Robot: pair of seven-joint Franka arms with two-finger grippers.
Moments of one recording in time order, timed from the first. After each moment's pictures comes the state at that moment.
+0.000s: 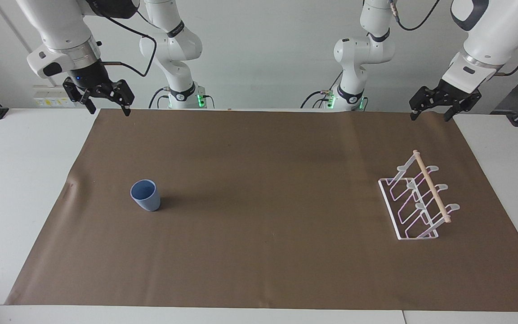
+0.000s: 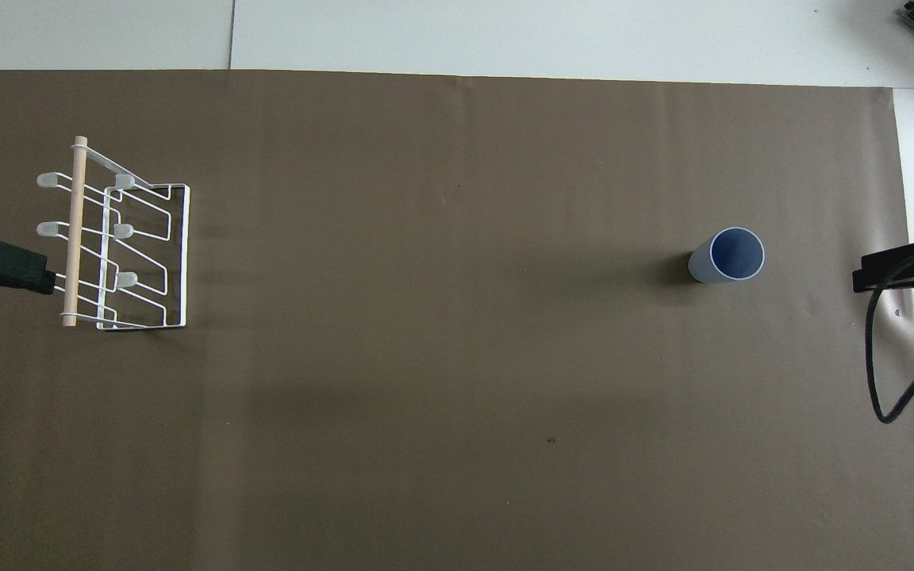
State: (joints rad) left arm -0.01 -0.04 -0.02 -1.59 -0.02 1.49 0.04; right arm 0.03 -0.07 -0.08 -1.61 -0.03 1.54 0.01
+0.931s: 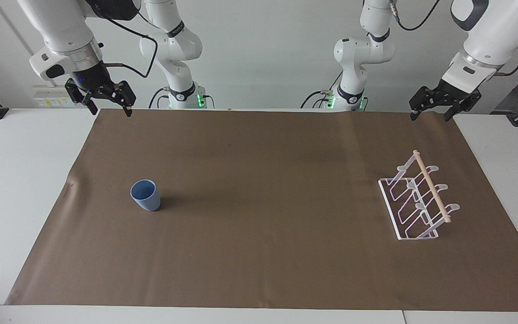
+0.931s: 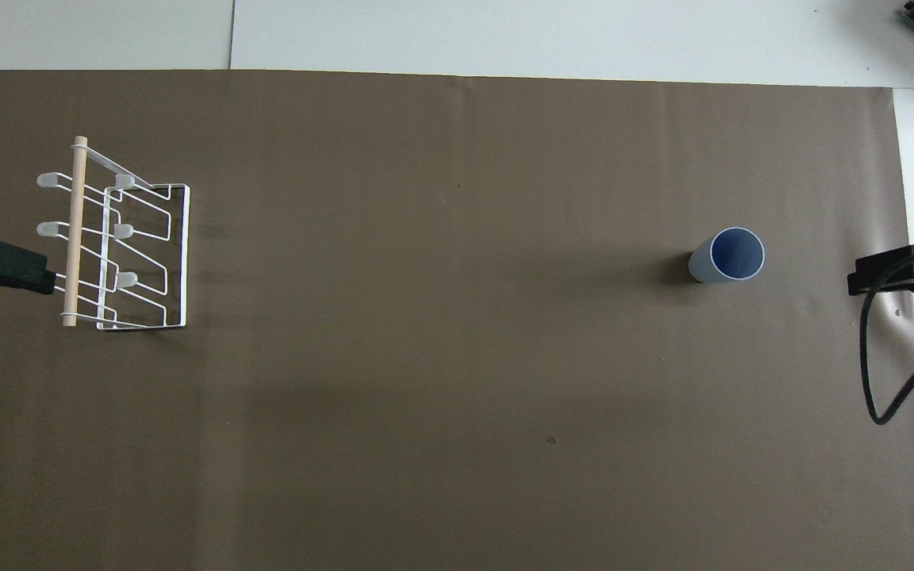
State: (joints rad) left arm -0.01 -0.04 -0.02 -1.59 -0.02 1.49 0.04; right arm 0.03 -0.07 -0.07 -1.63 -0.03 1.54 0.01
